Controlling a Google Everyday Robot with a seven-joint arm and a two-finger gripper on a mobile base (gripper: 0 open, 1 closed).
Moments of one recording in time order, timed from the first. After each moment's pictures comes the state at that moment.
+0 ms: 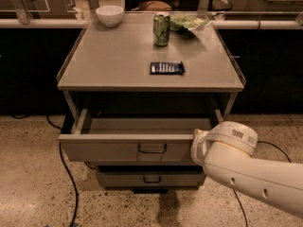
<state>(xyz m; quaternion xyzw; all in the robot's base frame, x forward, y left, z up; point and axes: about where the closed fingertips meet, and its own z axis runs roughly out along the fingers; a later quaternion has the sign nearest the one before) 0.514 -0.151 0.658 -0.57 0.75 -0.17 0.27</state>
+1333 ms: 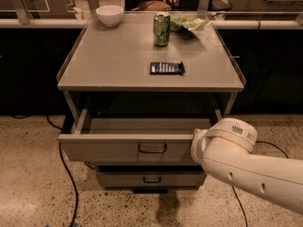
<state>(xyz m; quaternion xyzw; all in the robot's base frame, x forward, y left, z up) 0.515 -0.152 0.658 -0.58 0.76 -0.17 0.25</state>
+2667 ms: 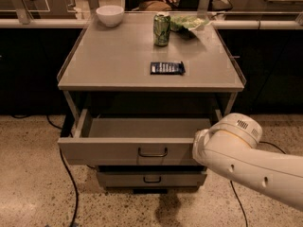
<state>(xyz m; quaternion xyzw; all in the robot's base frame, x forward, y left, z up) 0.505 -0.158 0.663 -0.58 0.76 -0.16 0.23</state>
